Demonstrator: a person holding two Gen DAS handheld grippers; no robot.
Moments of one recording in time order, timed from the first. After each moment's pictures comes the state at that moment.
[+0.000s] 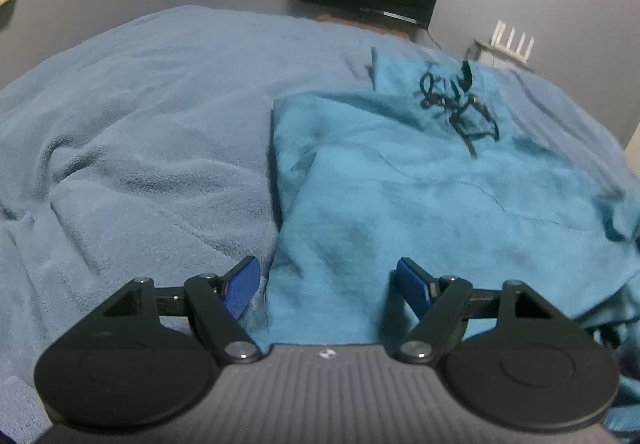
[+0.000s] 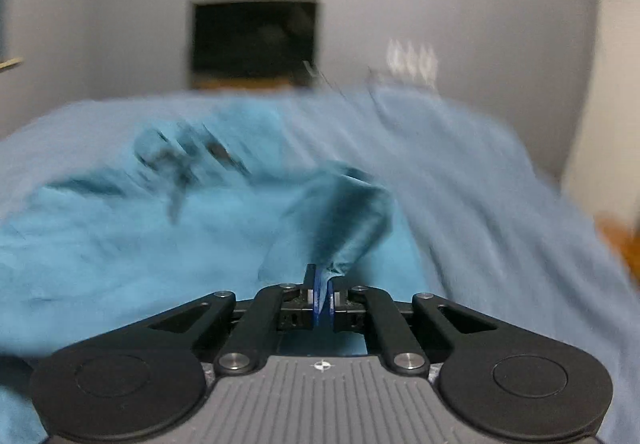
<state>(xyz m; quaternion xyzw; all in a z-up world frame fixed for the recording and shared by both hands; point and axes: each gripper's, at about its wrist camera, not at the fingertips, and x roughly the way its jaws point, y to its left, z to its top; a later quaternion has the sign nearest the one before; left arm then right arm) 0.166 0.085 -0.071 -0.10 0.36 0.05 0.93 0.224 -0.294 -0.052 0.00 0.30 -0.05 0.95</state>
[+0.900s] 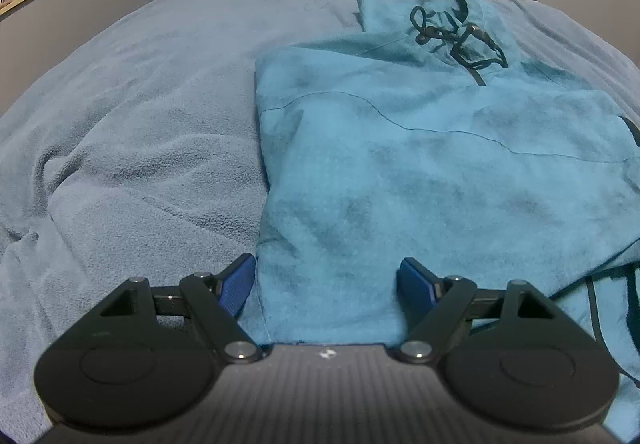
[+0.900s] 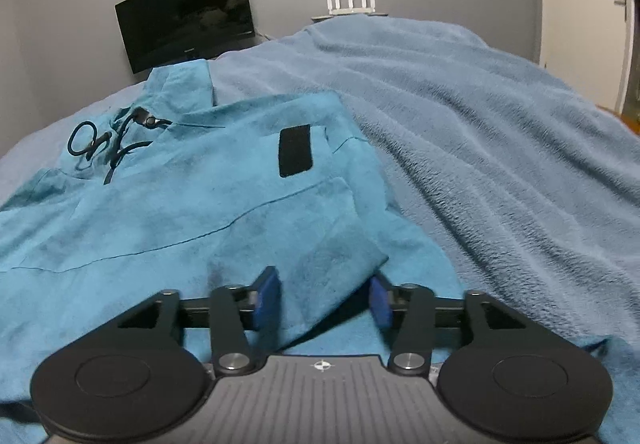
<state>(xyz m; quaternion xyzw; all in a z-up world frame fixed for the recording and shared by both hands) 0.186 0.060 -0.093 -0.02 0.42 0.05 0.91 0.254 -0.335 -0.122 0.10 0.32 -0.09 0.94</state>
